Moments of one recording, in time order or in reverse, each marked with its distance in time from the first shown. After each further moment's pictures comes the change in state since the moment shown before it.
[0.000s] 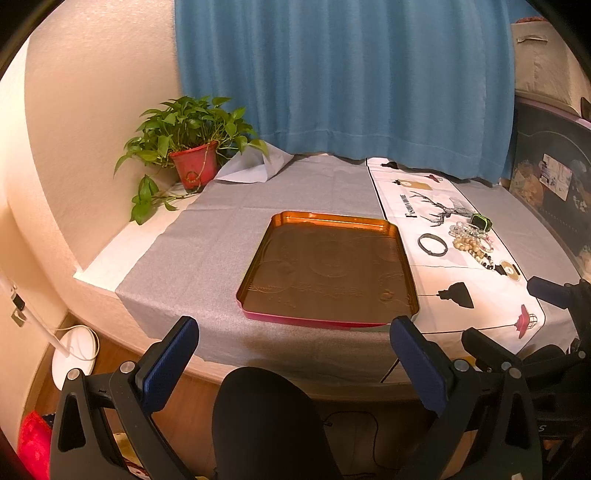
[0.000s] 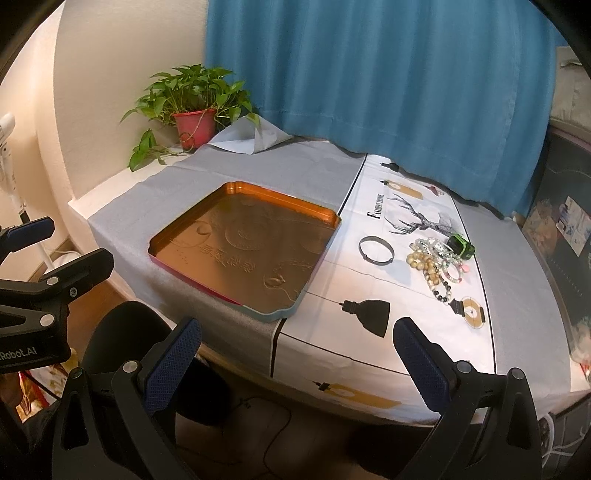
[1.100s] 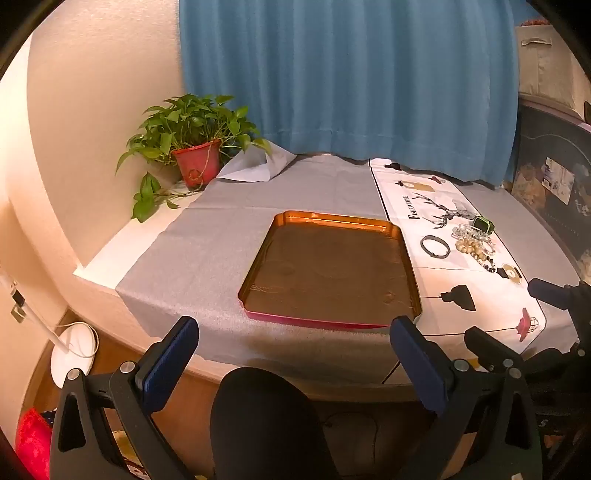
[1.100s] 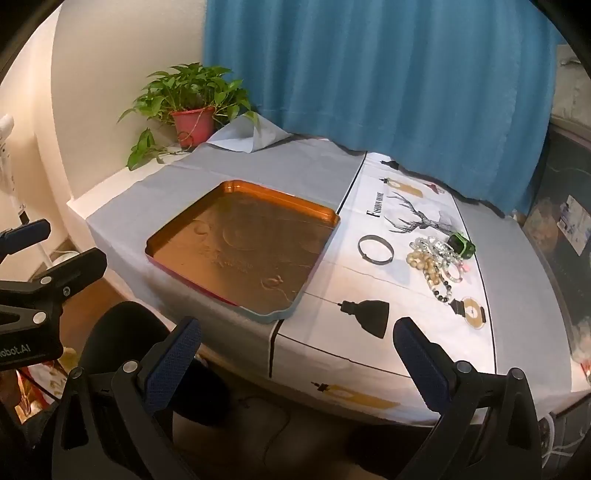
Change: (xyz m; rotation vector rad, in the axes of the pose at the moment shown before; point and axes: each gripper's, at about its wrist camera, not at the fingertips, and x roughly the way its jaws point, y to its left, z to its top) left arm 0.004 0.005 0.000 -0.006 -0.004 -0.003; right arm 0.005 -0.005 0.004 -0.010 0.001 0.002
